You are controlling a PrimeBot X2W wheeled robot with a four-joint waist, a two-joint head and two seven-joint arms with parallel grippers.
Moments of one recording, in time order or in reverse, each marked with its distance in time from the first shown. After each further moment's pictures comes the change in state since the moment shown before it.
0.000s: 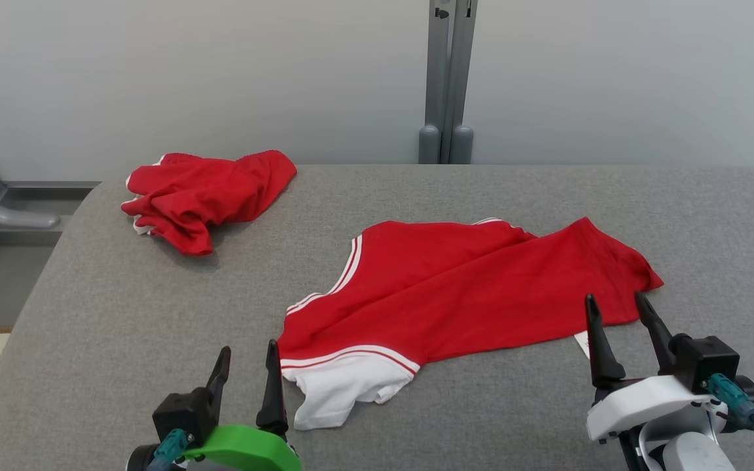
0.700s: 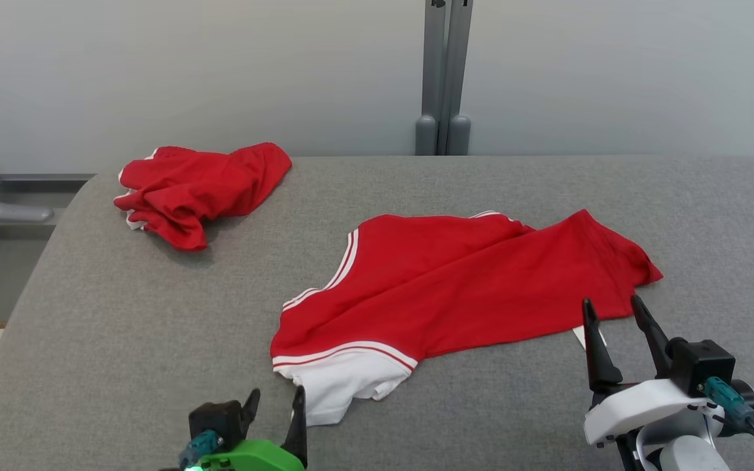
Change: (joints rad) left arm 0.007 0.013 -0.060 0.055 -0.012 -0.010 0.156; right arm 0.007 0.000 0.013 0.009 0.005 0.000 -0.003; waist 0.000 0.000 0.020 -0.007
